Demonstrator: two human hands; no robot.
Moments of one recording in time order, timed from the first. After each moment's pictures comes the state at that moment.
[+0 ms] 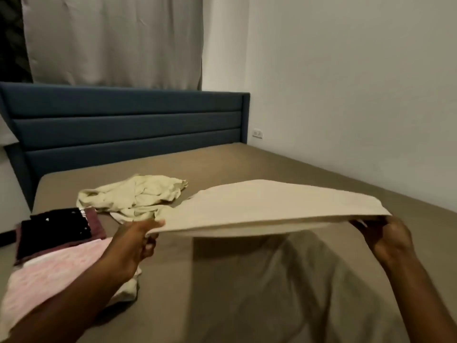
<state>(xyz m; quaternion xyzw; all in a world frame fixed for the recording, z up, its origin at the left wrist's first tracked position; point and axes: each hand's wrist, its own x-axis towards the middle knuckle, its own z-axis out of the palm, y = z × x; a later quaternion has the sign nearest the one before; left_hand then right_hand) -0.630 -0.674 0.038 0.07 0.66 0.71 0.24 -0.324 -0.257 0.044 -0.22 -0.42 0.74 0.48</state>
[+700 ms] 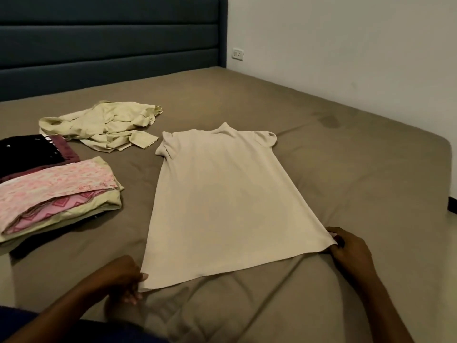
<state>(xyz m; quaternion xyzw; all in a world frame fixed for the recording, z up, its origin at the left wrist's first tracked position) -0.544 -0.757 -0.177 0.06 0.85 0.18 0.50 -0.156 -0.353 -0.183 -0.48 -0.82 0.26 0.19</state>
